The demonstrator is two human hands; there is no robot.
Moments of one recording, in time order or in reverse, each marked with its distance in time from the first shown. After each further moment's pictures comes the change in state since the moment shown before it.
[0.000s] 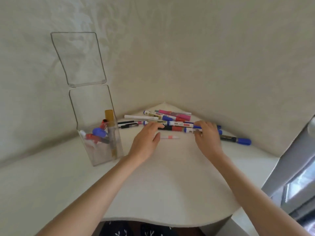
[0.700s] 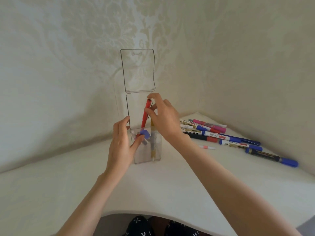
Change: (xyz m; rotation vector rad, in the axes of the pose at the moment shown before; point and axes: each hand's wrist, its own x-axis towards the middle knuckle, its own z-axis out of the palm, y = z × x) left_hand -0.082 -0.047 -0.129 0.143 0.491 -0.195; right_hand 0.006 -0.246 0.045 0.318 -0.022 -0.500
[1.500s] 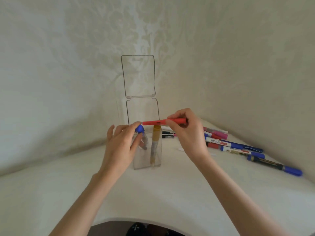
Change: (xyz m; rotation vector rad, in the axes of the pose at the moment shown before) left_hand 0.012 0.009 -0.012 0.240 -0.025 0.221; right_hand -0.037 0.016 -0.048 0.557 0.088 0.267
